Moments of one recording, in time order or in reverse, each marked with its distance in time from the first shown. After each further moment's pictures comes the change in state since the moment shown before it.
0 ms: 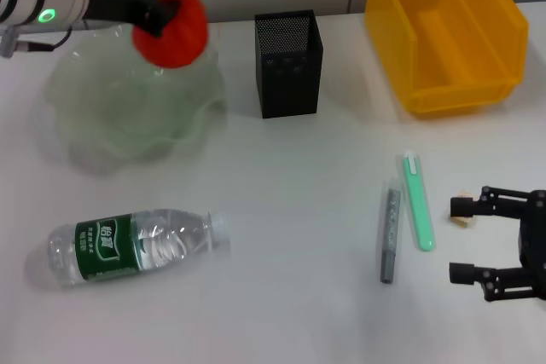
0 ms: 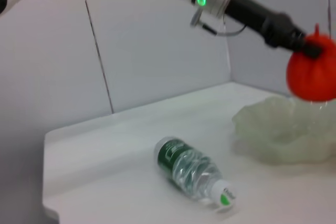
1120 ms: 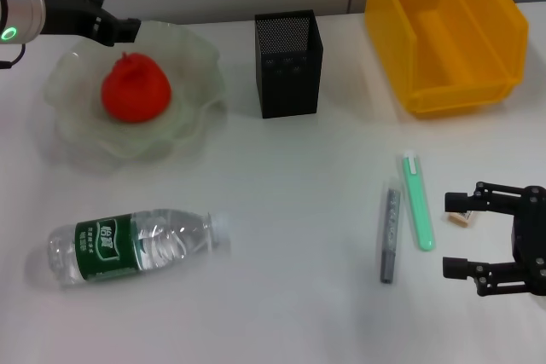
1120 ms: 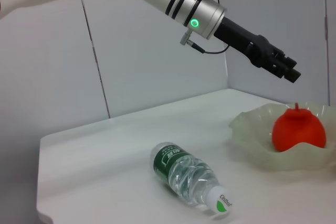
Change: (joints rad) left arm 0.049 0.004 -0.023 -0.026 0.121 -0.087 -0.075; right arm 0.006 0.000 -0.007 0.023 0.014 0.022 -0.010
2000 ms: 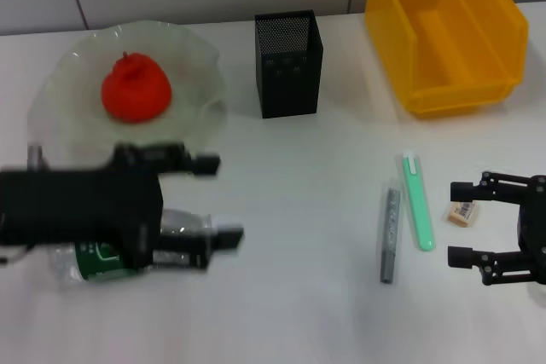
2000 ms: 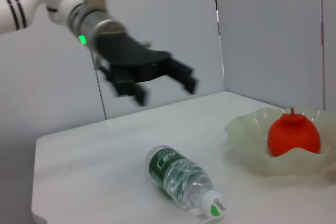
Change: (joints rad) left arm 0.422 -0.001 0.003 0.277 -0.783 0.679 0.576; right arm 0.006 0.000 0.008 -0.037 0.011 -0.012 0.022
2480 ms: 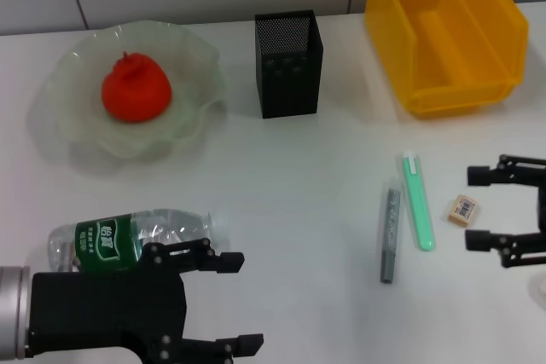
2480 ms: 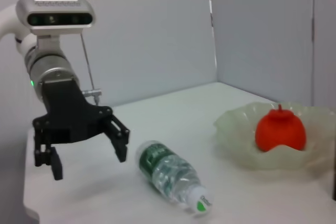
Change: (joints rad) left arm 0.214 -0.003 0.213 -0.053 -0.087 -0.007 0.228; right arm 0.008 0.003 -0.001 -0.146 0.013 -0.044 0.118
